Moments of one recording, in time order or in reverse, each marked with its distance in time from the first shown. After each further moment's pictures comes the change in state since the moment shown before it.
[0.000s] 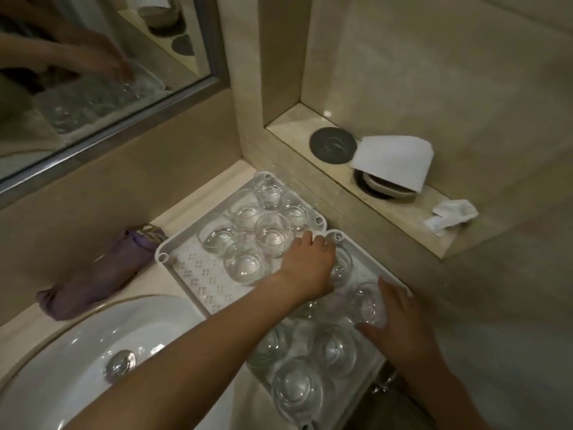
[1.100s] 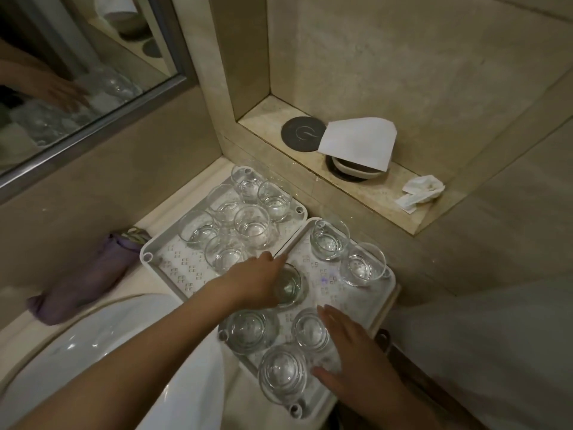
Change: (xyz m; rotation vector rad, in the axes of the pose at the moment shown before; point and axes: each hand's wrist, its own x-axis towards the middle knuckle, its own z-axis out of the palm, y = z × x) left_hand -0.048 -0.021 0.007 -0.226 -0.288 -0.058; right_hand -0.067 -0.014 0.029 0.151 -0.168 -0.339
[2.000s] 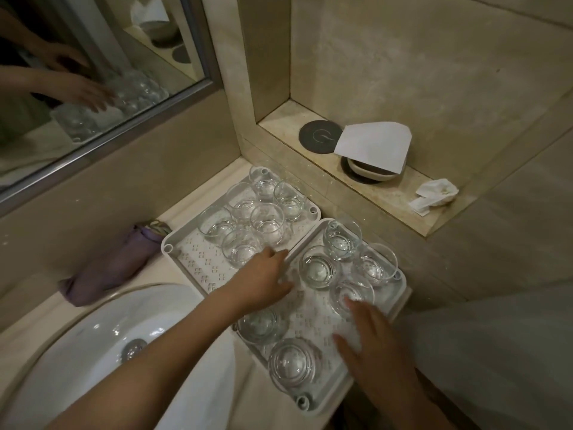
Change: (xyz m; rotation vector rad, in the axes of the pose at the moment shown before) left_hand -0.017 -0.005 0.014 -0.220 0.243 -0.060; right_hand 0.001 0.001 0.002 -0.084 0.560 -0.079
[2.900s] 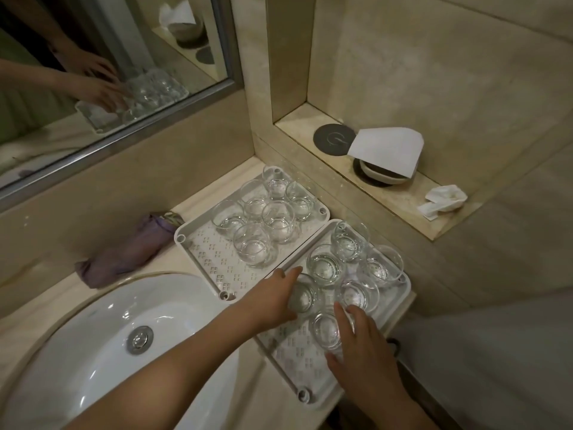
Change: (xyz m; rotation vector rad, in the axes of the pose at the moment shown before) left_hand -0.019 -0.002 0.038 0.001 -0.092 -0.026; right_hand -0.010 -0.004 0.017 -0.244 -0.248 -0.061
